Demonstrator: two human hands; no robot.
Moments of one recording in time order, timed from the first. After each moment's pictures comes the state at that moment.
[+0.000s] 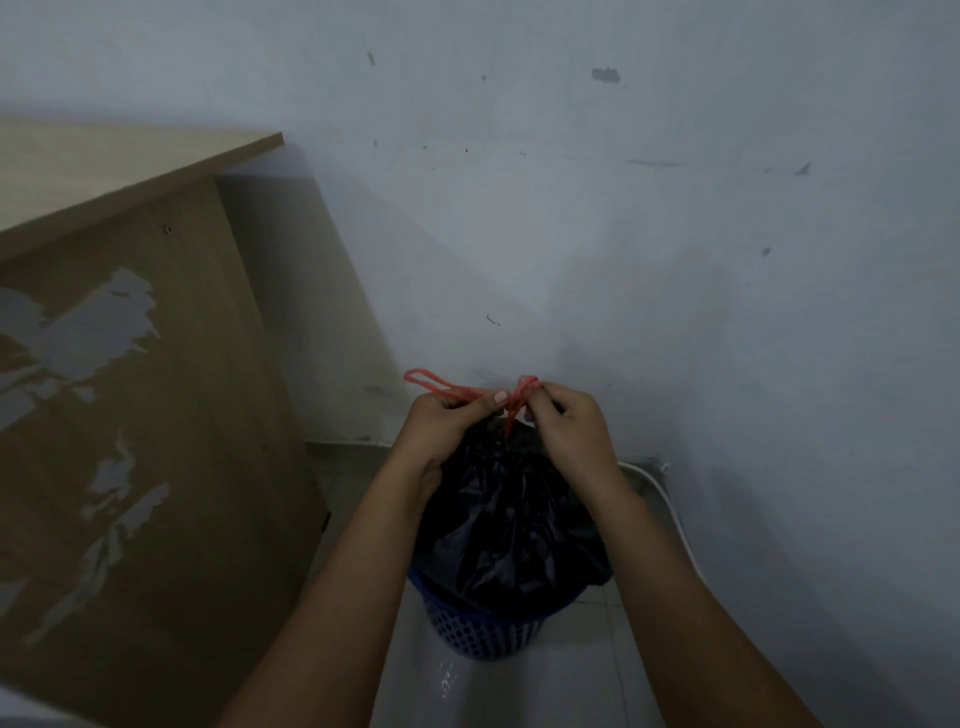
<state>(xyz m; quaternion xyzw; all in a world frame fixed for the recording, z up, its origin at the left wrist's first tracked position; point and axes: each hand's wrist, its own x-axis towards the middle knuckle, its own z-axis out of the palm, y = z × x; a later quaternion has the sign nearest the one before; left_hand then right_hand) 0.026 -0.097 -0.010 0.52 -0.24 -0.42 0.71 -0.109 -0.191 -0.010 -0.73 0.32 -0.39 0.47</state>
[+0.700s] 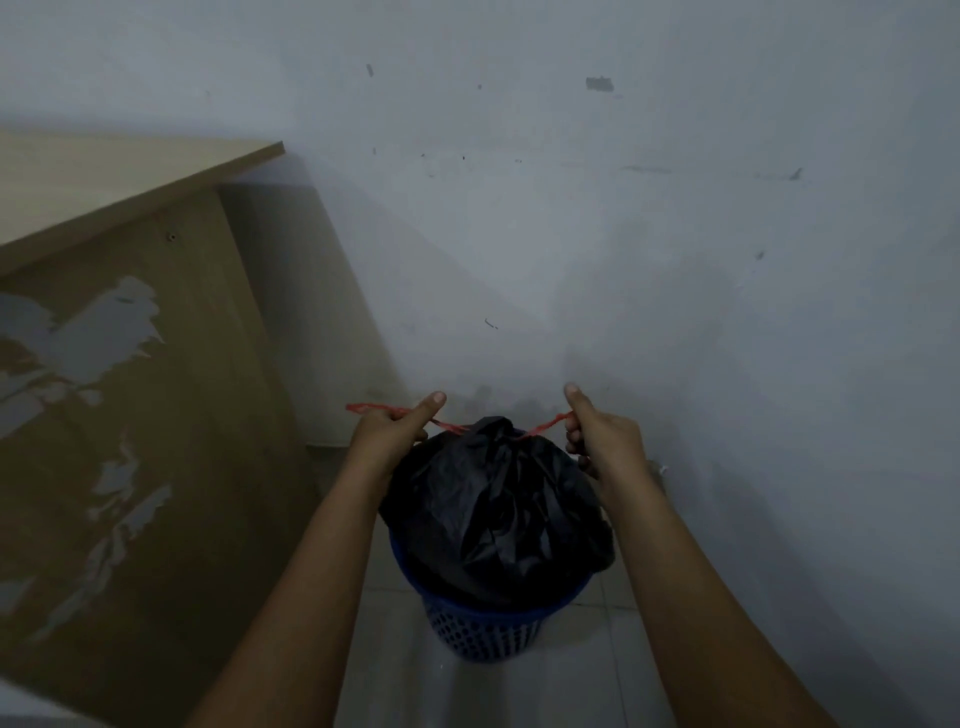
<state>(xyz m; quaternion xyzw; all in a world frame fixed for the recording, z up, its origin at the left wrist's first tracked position) 0.076 -0.067 -0.017 0.76 -0.16 -0.30 0.55 -0.136 -0.217 -0.016 -0.52 0.50 -0.37 0.59</state>
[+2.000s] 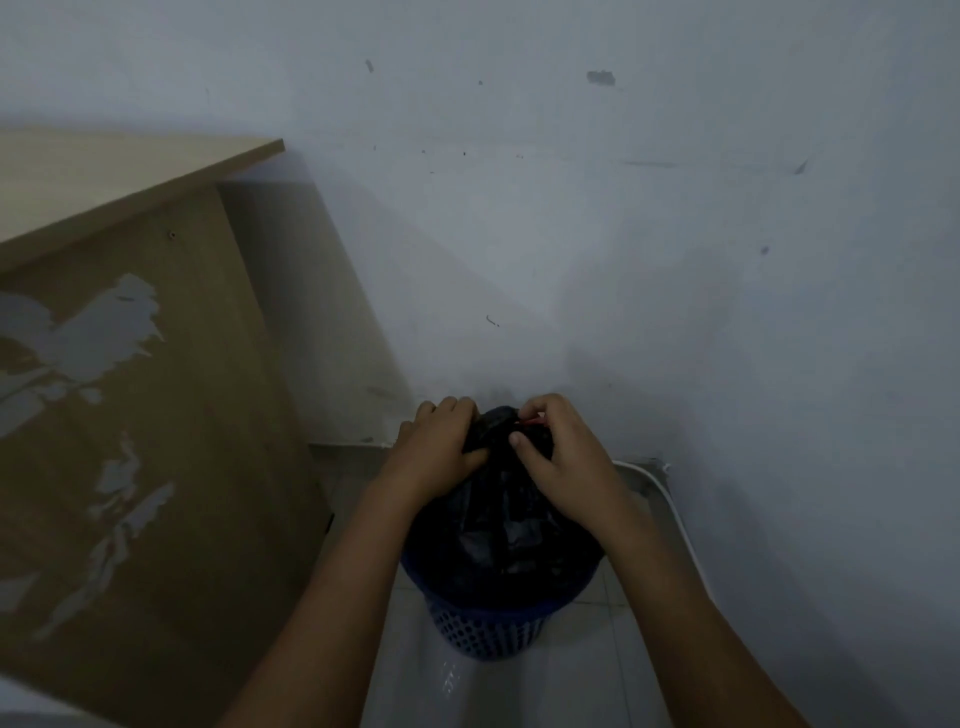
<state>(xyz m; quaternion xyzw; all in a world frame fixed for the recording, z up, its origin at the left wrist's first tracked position) 0.036 -0.074 -0.011 0.80 -0.57 -0.07 0.18 -0.140 -0.186 -0.035 -0.87 0.25 -0.32 0.30</state>
